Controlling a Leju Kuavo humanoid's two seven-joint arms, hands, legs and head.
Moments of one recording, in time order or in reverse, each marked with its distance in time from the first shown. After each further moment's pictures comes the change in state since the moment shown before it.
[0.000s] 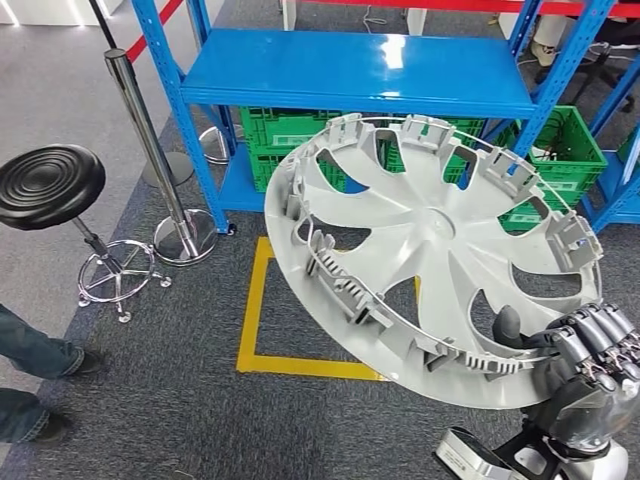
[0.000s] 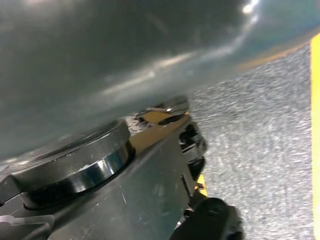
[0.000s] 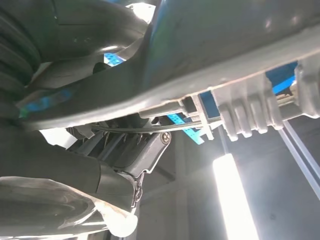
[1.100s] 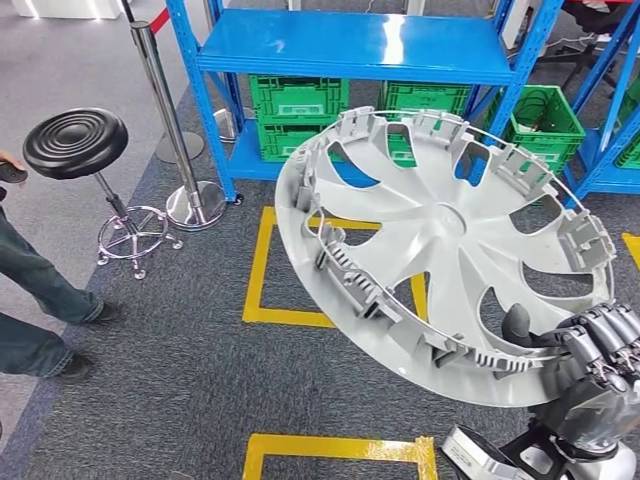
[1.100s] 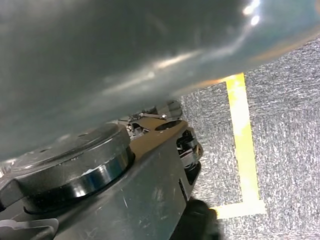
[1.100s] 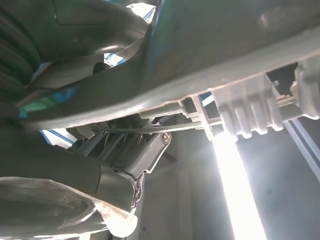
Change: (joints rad) left arm 0.002 0.002 0.011 0.000 -0.003 0.005 0.003; right arm -0.009 0.011 -0.022 -0.011 0.000 0.000 0.000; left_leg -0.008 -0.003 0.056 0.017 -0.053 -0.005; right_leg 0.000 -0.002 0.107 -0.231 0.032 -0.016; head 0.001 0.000
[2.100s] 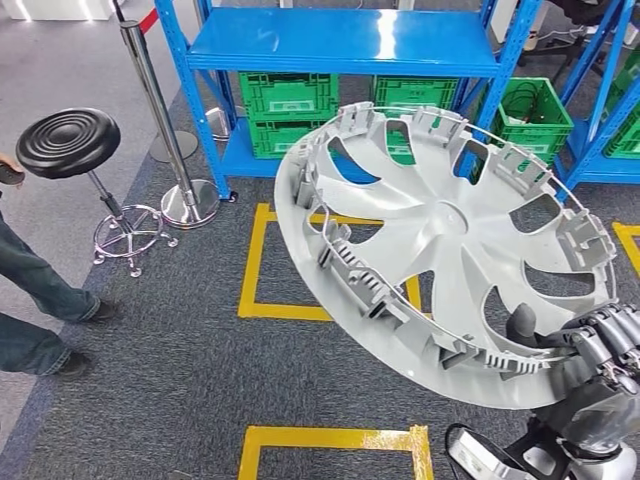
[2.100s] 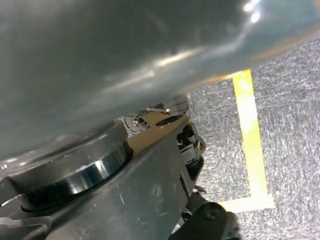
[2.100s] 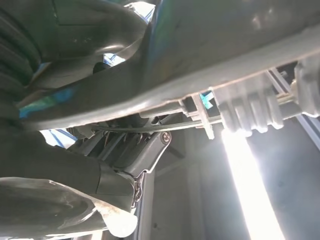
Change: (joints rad) left arm 0.000 -0.002 0.005 0.000 -0.003 -0.001 -0.001; right arm -0.007 0.000 0.013 0.001 -0.039 0.000 0.000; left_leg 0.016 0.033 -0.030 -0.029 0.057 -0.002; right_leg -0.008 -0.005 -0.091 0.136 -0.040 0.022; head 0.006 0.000
